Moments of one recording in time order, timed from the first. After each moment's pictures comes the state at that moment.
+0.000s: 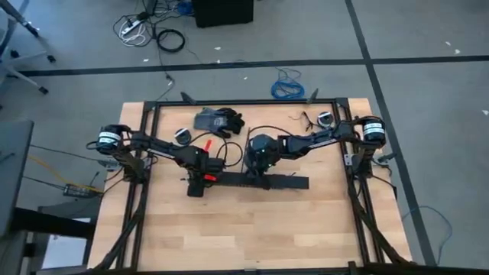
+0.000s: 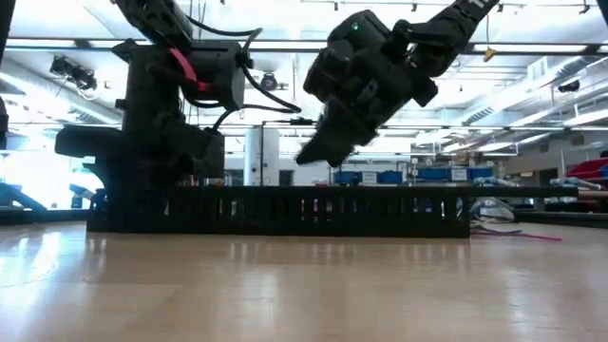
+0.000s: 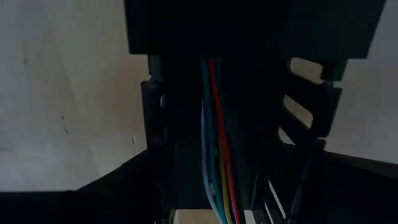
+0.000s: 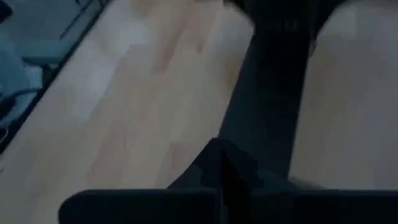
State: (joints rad) left arm -0.02 1.69 0.90 -0.79 -0.02 0.02; right arm -0.08 1.82 1.03 0.10 -0.42 -0.01
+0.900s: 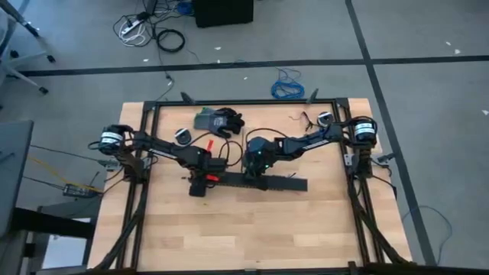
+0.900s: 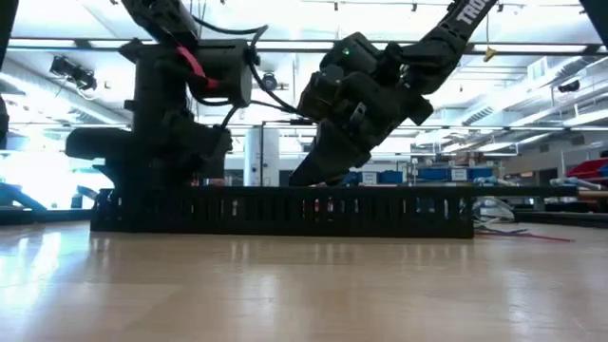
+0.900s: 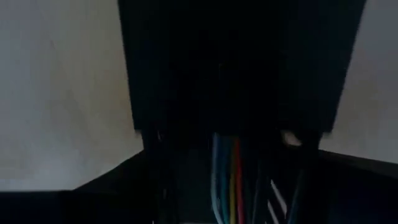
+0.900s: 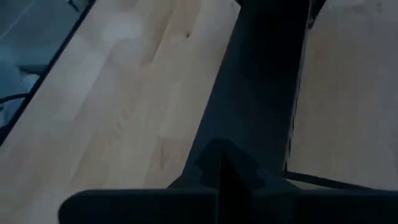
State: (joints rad) left arm -0.02 1.70 0.94 -0.74 -0.05 0.09; right arm -0.09 1.93 1.03 0.14 -0.44 0.02
